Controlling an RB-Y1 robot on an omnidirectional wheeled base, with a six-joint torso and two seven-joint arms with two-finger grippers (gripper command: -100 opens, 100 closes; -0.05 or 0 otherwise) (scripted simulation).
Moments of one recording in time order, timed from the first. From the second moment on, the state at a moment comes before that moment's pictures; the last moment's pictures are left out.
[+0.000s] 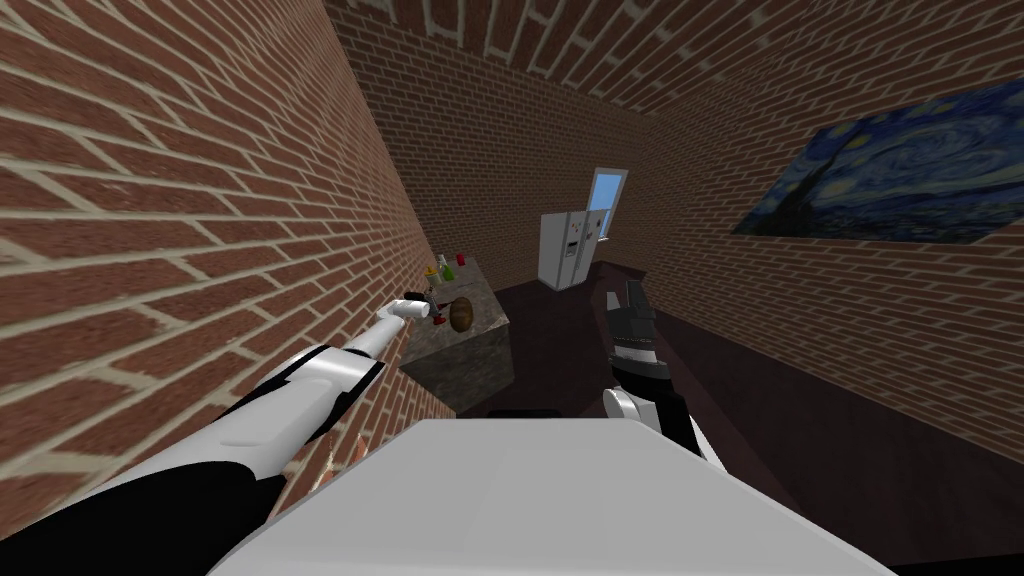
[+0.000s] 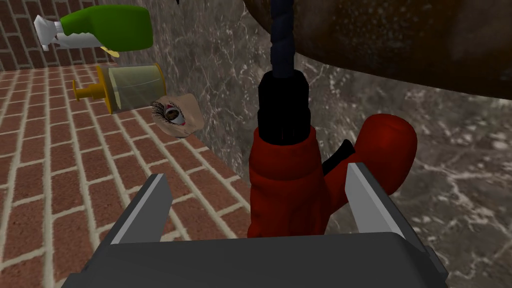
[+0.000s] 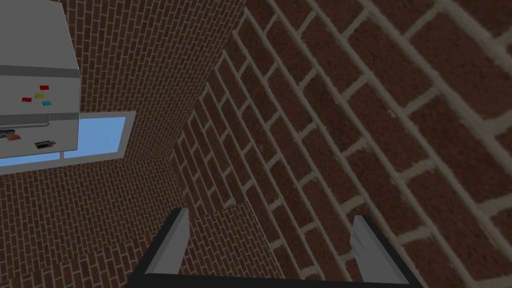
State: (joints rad) left arm -0.73 0.82 -0.35 -0.76 0.62 0.57 0.53; right arm 0.53 0.00 0.03 -2.31 -0.04 -0.47 0.16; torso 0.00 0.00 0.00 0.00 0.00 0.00
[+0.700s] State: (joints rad) left arm -0.76 0.82 -0.36 -0.66 0.66 0.55 0.48; right arm 0.53 0.00 0.03 -2.31 -0.04 -0.47 0.16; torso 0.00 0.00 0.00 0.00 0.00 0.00
